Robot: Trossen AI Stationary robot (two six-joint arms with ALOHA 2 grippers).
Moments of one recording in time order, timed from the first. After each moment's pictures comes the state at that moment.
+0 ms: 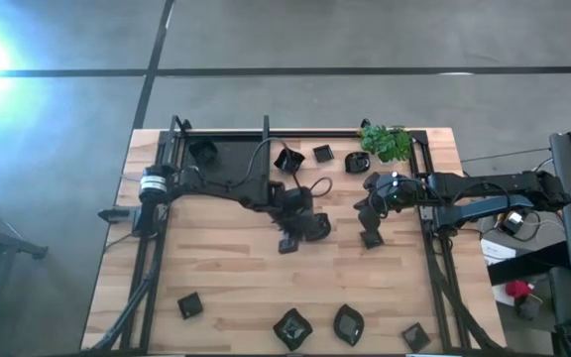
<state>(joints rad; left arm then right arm) 0.04 1.96 1.41 -0.44 0.32 -0.03 -0.05 0.94 0.66 -0.54 0.08 0.64</state>
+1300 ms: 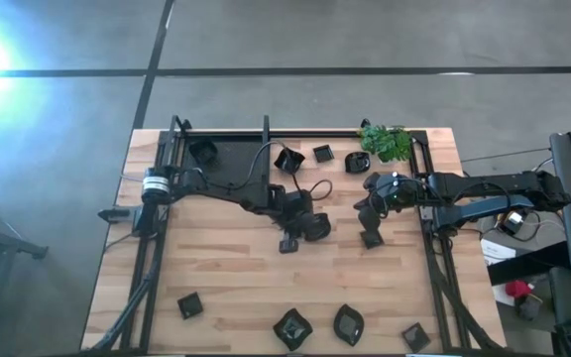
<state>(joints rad) 0.04 1.98 1.39 -0.41 0.22 0.02 -0.05 0.94 0.66 -0.54 0.08 0.65</state>
